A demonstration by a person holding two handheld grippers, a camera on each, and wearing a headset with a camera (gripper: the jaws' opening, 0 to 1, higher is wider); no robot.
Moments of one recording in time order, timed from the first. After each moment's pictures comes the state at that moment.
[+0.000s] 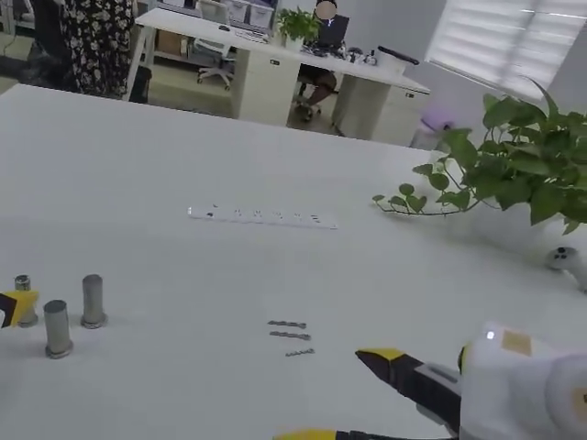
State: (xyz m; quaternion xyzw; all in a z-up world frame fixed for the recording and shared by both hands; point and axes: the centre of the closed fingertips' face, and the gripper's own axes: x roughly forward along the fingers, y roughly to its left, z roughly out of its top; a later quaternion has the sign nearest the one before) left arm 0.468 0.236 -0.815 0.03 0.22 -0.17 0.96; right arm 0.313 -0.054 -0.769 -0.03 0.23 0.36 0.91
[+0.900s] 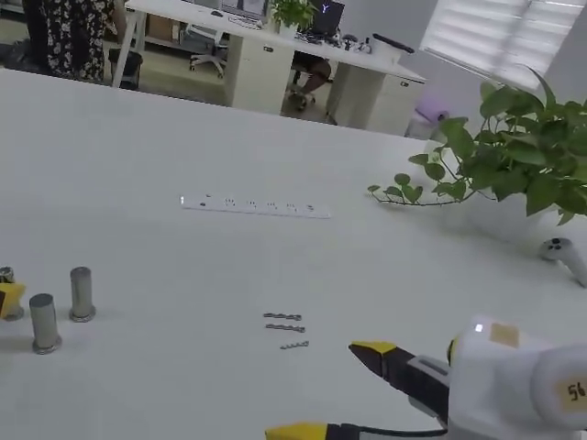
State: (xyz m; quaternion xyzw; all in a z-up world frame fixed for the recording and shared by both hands) left arm 0.477 0.233 -0.826 0.02 0.23 -0.19 0.96; right arm 0.321 -0.054 -0.777 -0.04 0.23 0.35 0.91
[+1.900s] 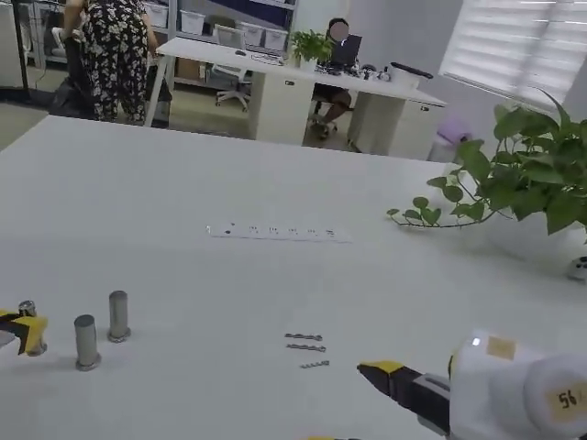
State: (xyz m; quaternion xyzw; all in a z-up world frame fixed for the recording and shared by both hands) left arm 0.423 0.232 -0.795 0.00 0.23 -0.14 0.96; right arm 0.312 -0.044 -0.773 -0.04 0.23 0.37 0.90
